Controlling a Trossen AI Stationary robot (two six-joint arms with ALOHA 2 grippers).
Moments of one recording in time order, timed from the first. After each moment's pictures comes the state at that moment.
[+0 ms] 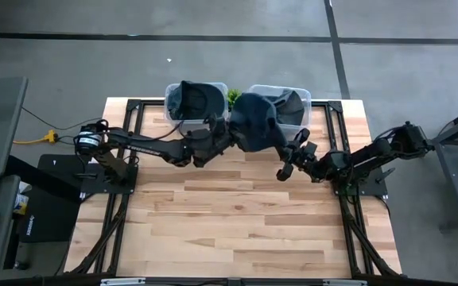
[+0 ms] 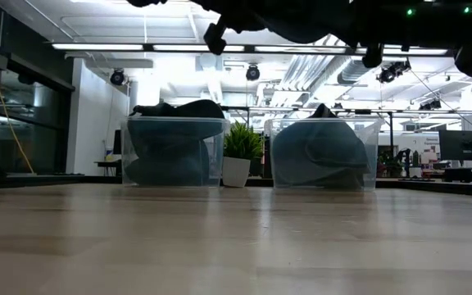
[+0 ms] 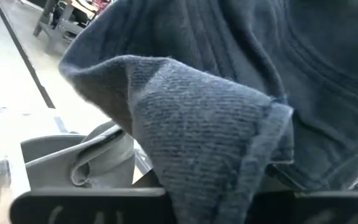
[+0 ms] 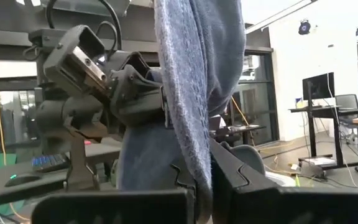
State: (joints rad) left arm -0.03 1.66 1.18 0.61 -0.71 -0.58; right arm 0.18 1.32 0.29 1.51 0.60 -0.16
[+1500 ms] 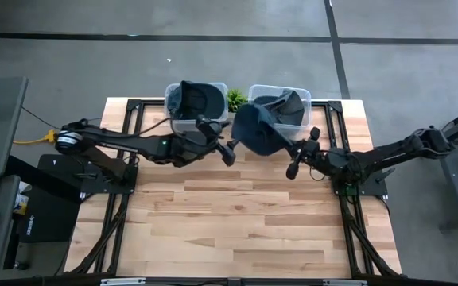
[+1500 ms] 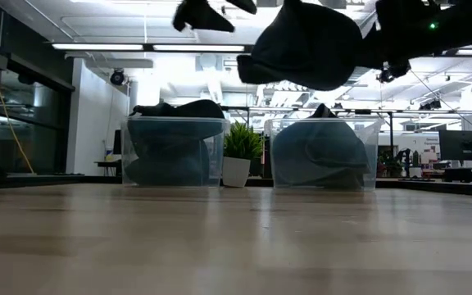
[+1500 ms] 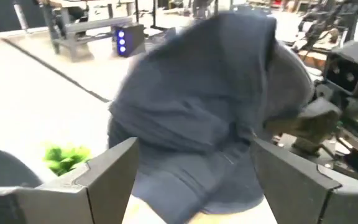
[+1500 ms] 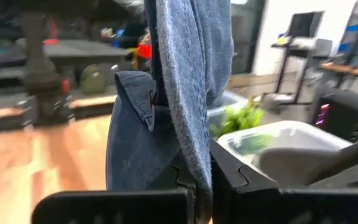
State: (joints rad) left arm -0.08 1.45 1.18 0.06 -0.70 -0.25; right arm 0.17 0.85 0.29 0.56 0.74 -0.03
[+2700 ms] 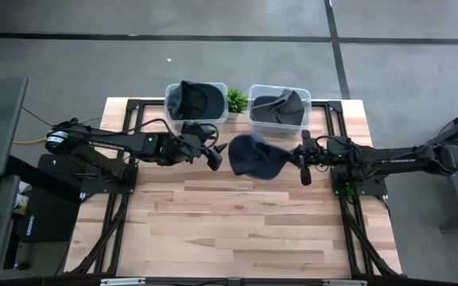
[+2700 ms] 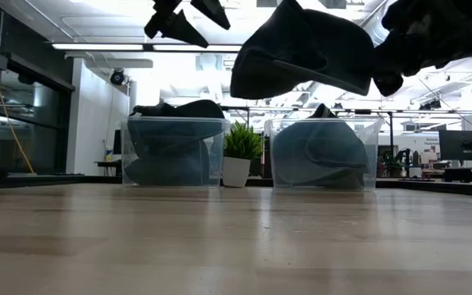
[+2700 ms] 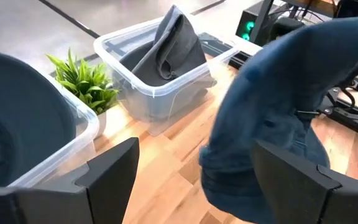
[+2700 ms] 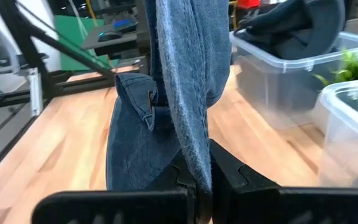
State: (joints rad) left arm -0.09 1.34 1.18 -0.36 -0.64 -0.50; right arm -0.09 0.64 0.29 0.18 0.01 0.15
